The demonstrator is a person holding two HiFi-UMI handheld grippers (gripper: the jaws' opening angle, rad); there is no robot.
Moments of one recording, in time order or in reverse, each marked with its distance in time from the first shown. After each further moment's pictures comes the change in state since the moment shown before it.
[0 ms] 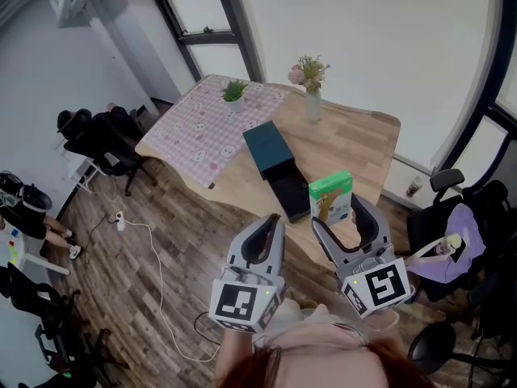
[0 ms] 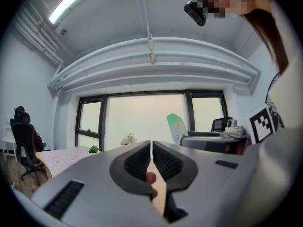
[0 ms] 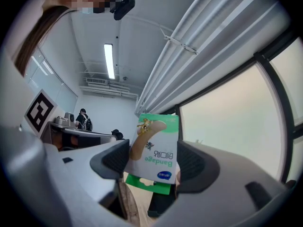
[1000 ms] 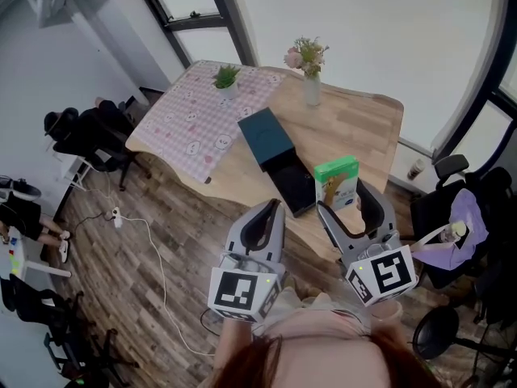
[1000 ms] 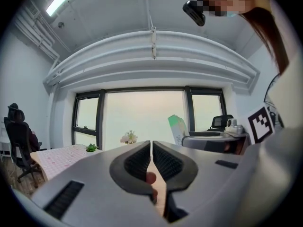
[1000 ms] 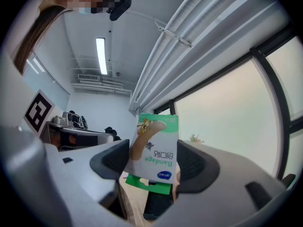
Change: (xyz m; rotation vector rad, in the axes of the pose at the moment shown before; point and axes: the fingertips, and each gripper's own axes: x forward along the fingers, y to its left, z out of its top) left arm 0.043 0.041 -0.012 0.001 0.044 -0.045; right arm 0.047 -0.023 -0.023 0.037 0.044 -0.069
